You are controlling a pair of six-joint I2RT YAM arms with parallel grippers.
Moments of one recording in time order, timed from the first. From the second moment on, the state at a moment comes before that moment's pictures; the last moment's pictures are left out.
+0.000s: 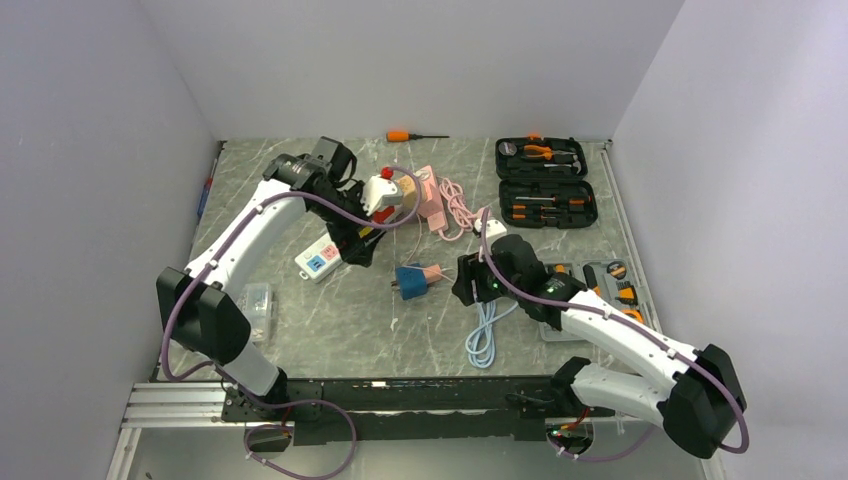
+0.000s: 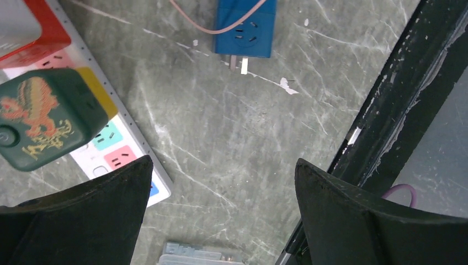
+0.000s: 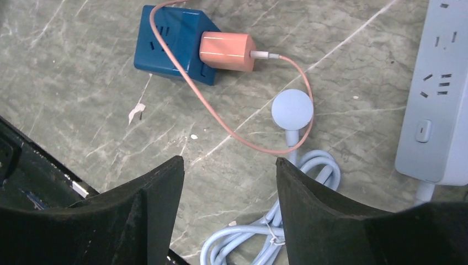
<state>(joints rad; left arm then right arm) -0.42 1.59 1.57 -1.18 0.47 0.62 0.69 1.04 0.66 -0.30 -0.03 0.34</state>
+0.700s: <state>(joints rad) -0.53 1.47 1.40 -1.08 0.45 0.70 0.74 1.26 0.62 -0.18 0.35 0.41</state>
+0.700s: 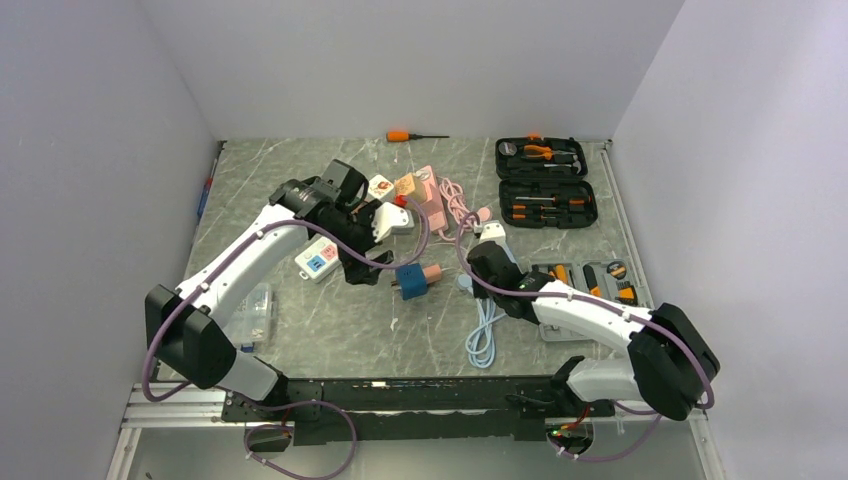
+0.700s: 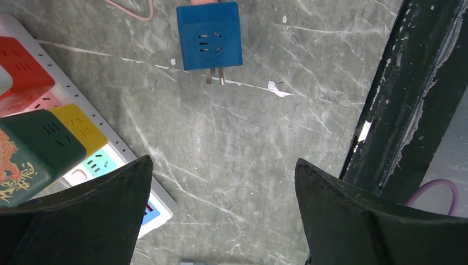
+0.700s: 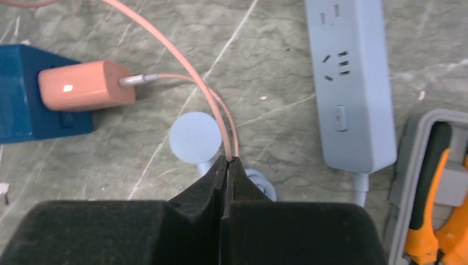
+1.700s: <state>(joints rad) -0.60 1.44 1.36 -0.94 0.38 0.63 0.58 1.58 0.92 0.23 0.25 0.35</state>
